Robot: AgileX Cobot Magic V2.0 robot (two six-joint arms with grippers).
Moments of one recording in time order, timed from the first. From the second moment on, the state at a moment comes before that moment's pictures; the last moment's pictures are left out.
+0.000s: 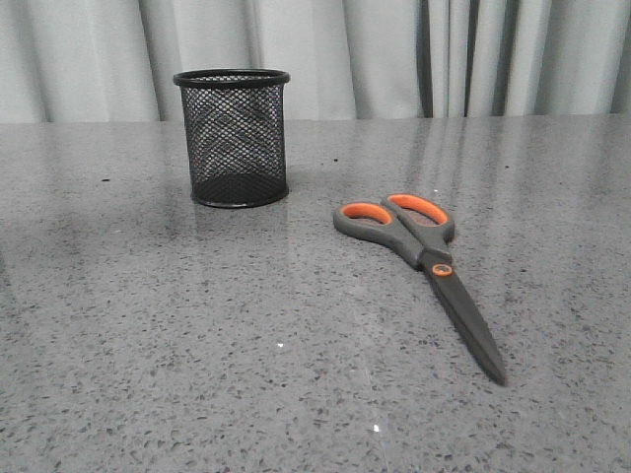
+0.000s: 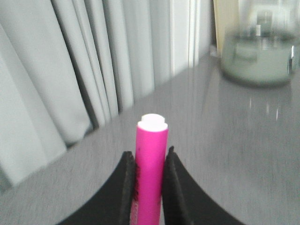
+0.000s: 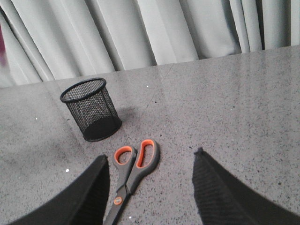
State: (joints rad) left arm -0.25 1.28 -1.15 -1.47 0.66 1.61; right arm 0.26 0.22 -0.33 0.42 0.32 -0.15
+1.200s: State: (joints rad) left arm -0.25 1.77 -1.24 -1.77 0.82 1.90; right arm 0.26 0.22 -0.33 0.41 0.34 -0.15
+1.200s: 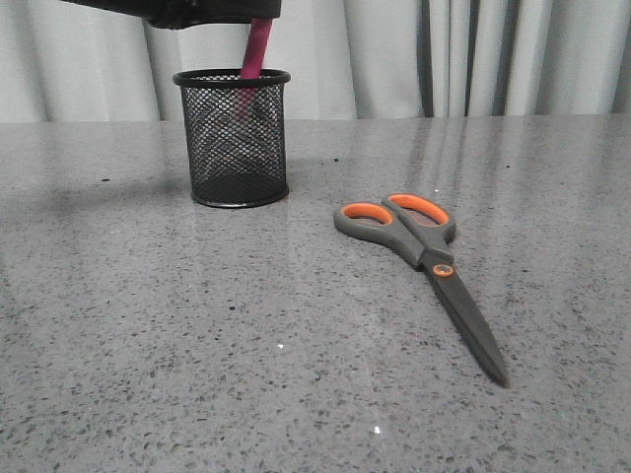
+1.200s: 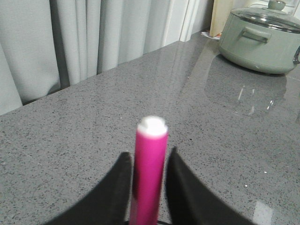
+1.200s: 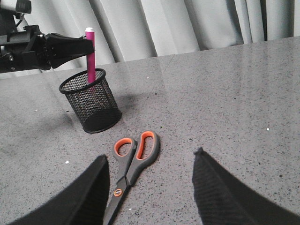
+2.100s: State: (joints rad) left arm -0.08 0.83 -1.19 -1.43 1.00 1.58; right arm 0.26 0.79 -0.86 0.65 0.78 -0.48
